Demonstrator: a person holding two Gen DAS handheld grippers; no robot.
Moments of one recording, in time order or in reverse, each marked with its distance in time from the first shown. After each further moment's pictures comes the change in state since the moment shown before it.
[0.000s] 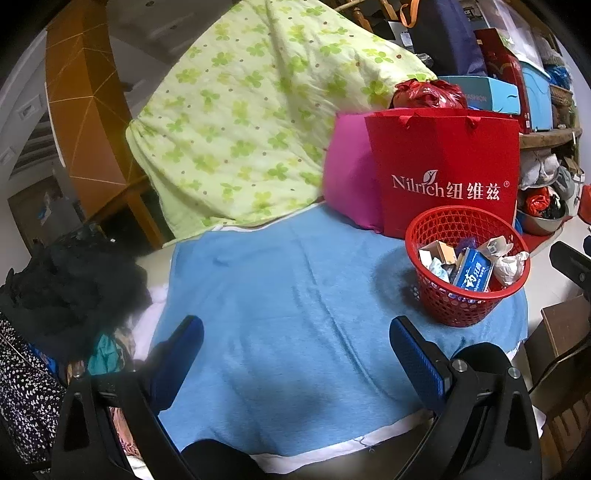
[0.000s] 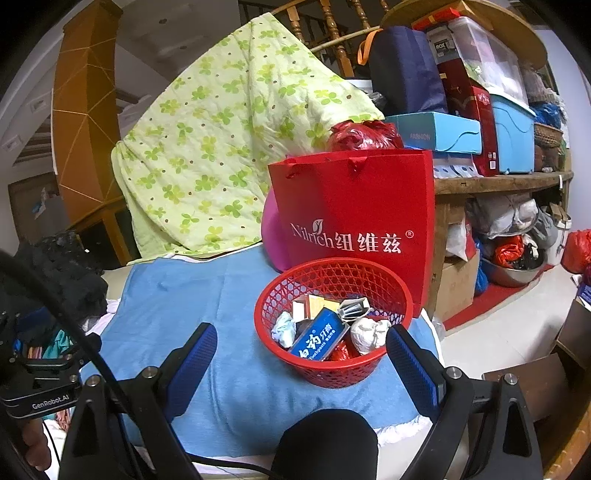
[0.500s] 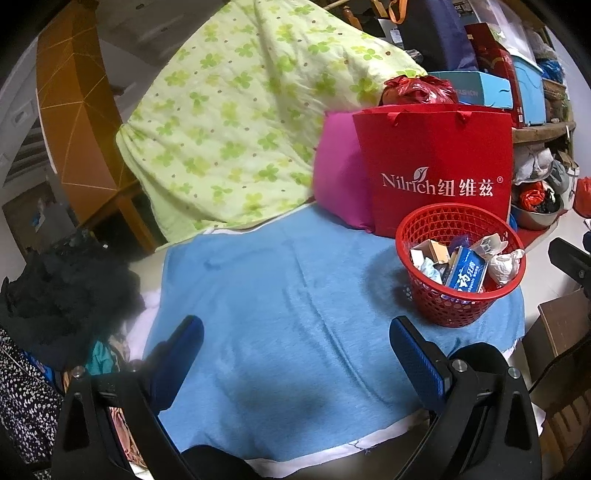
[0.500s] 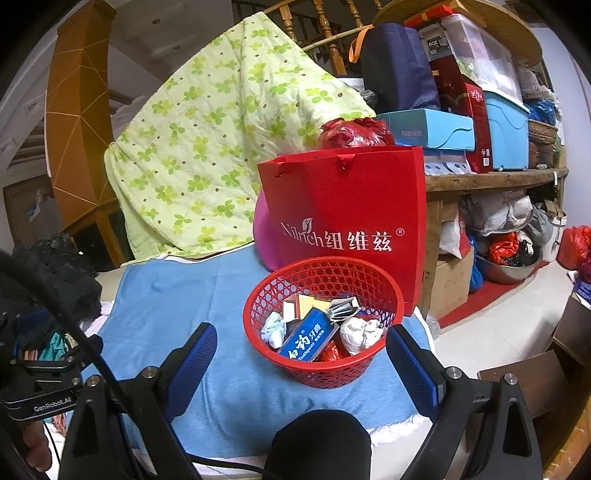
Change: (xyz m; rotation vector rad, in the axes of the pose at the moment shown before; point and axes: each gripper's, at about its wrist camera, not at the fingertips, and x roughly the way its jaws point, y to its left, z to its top) left arm 0.007 -0.013 0.006 0.030 -0.003 -0.024; right arm 0.003 -0.008 0.001 0.006 0.001 -0.023
